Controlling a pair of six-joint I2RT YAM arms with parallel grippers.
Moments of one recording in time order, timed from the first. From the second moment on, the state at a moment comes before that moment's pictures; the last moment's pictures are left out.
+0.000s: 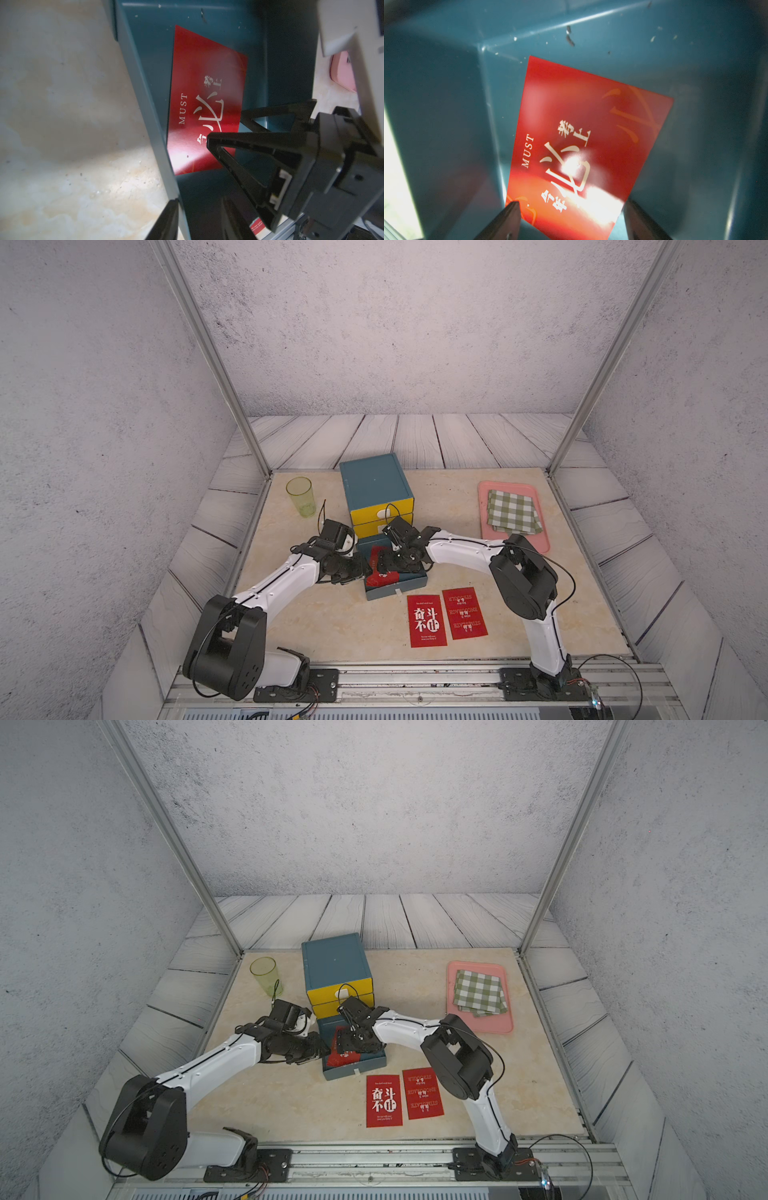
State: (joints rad) left arm -0.37 1.37 0.78 -0.52 0.39 -0.51; right arm 0.88 2.07 1.47 -0.53 -0.14 0.71
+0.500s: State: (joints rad) left arm -0.37 1.38 0.78 -0.52 0.39 -0.51; right arm 0.88 2.05 1.45 -0.54 -0.14 0.70
